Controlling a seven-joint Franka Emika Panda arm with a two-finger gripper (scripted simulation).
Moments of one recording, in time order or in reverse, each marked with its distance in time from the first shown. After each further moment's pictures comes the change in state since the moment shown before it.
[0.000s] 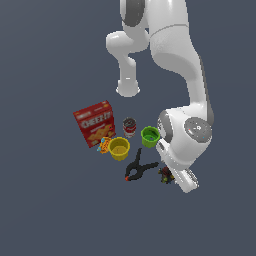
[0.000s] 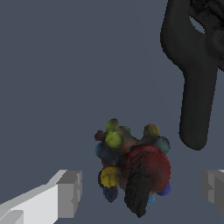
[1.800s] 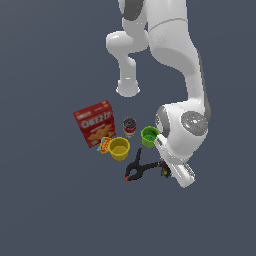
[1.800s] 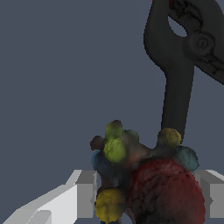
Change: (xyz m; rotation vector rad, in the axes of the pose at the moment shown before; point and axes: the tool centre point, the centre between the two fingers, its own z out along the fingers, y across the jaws) arm -0.001 0.017 -0.006 0.004 -0.001 0.002
